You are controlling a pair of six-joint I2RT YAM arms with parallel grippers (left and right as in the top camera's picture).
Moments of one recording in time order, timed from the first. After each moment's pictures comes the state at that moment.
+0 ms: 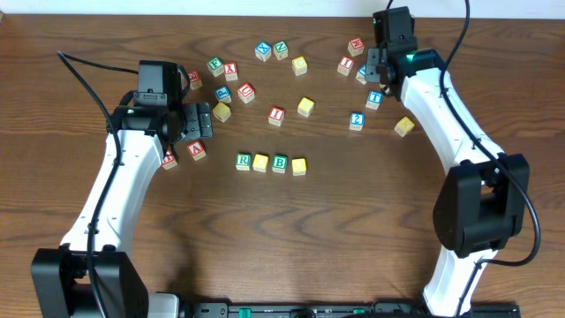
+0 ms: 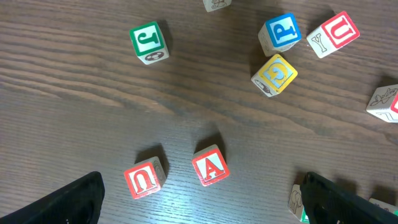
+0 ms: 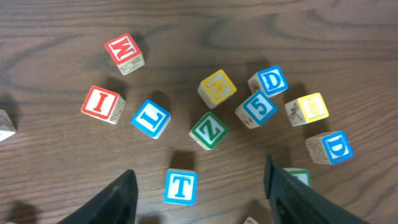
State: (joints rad) left arm -0.05 1.57 1.21 -0.72 -0.08 -0.16; right arm 0.23 2.02 1.71 -0.63 0.33 0.27
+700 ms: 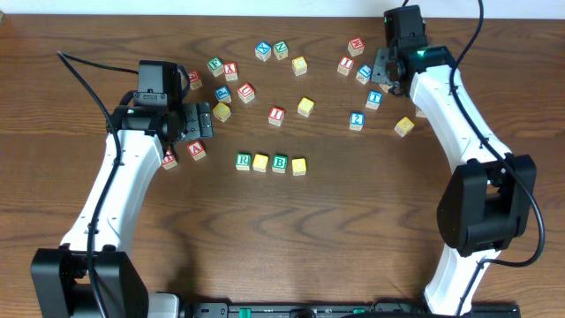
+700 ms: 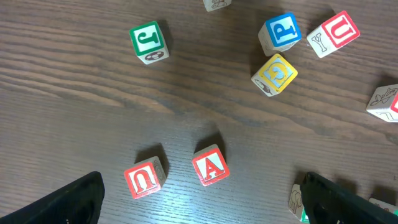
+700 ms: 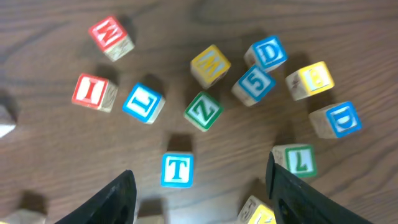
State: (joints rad) left arm -0.05 1.57 1.21 -0.72 -0.08 -0.16; right arm 0.19 2.02 1.73 -0.73 0.25 0.34
